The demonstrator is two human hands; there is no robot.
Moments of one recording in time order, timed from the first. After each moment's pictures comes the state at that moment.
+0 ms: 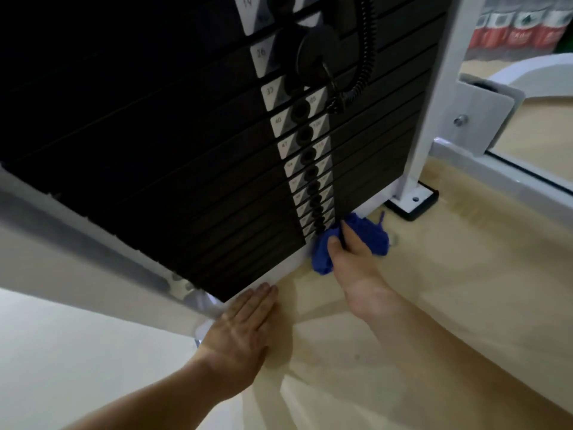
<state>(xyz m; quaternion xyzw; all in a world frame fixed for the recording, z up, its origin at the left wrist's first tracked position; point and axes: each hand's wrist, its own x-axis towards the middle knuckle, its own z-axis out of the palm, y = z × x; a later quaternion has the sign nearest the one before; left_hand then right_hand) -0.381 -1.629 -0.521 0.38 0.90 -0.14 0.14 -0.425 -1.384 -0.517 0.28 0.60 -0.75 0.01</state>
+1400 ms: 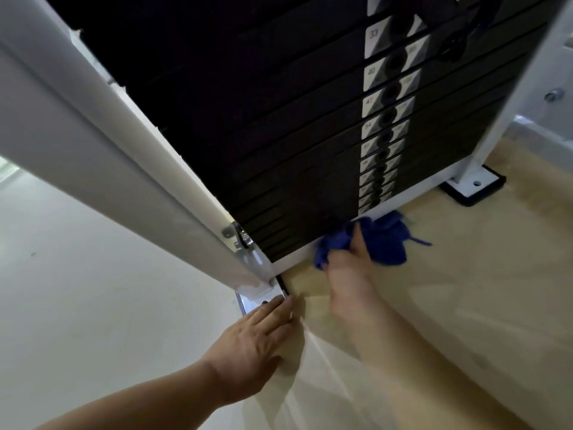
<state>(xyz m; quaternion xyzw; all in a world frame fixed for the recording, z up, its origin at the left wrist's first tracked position) -0.319 -1.690 -0.525 0.35 0.92 0.01 0.17 -0.401 -1.476 -0.502 0.36 0.48 -0.80 0.04</state>
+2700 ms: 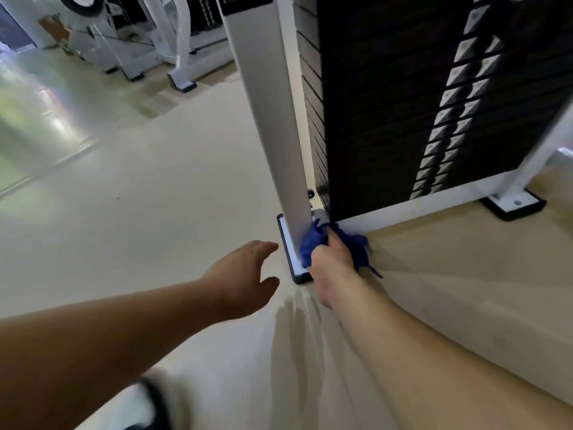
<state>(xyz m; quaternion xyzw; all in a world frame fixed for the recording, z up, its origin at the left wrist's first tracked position) -0.273 -1.724 -0.405 0.02 0.99 0.10 0.13 -0.322 -1.568 -0.452 0.22 0.59 -0.76 0.17</state>
